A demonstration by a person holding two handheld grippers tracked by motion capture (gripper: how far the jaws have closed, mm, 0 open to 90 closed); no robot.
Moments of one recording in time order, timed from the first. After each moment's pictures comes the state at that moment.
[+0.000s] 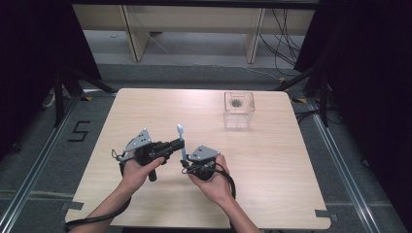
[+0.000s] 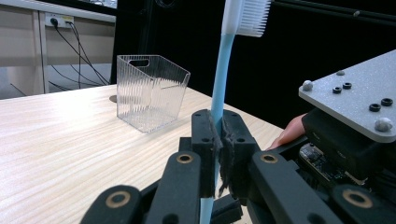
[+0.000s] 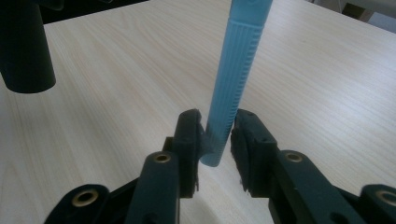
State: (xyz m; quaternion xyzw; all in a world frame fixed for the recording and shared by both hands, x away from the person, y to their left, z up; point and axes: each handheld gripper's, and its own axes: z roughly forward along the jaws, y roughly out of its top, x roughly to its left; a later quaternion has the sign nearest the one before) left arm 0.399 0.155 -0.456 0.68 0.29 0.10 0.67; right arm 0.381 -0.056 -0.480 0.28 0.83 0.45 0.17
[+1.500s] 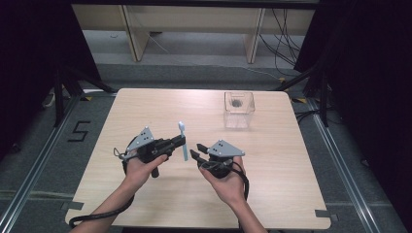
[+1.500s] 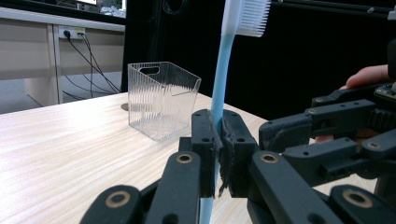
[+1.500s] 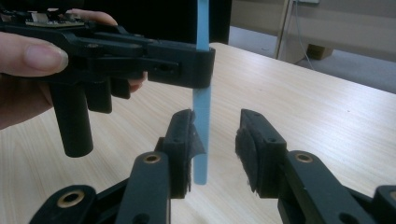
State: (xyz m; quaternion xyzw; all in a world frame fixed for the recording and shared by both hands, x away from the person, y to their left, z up) left arm 0.408 0.148 -0.458 0.67 0.28 0.13 0.67; right arm 0.366 -0.093 -0.440 0.32 0.76 0.54 0.20
